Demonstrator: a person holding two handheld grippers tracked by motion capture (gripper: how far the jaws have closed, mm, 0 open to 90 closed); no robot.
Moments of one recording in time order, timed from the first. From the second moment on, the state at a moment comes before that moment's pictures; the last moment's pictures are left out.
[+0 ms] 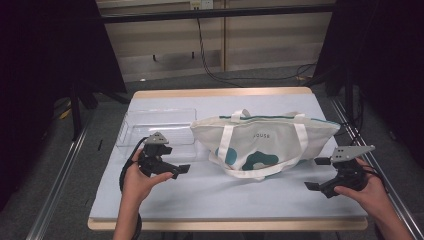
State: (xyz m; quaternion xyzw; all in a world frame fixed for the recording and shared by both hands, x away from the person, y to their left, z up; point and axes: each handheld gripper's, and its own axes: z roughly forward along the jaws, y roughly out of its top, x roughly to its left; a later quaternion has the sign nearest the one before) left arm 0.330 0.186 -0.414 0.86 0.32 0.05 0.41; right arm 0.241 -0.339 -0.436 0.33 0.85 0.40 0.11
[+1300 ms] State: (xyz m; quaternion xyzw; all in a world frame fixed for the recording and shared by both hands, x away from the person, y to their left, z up) left arm 0.342 0.164 -0.381 0.89 0.26 0.05 0.38; right arm 0.251 -0.331 -0.407 0.32 0.85 0.41 0.07
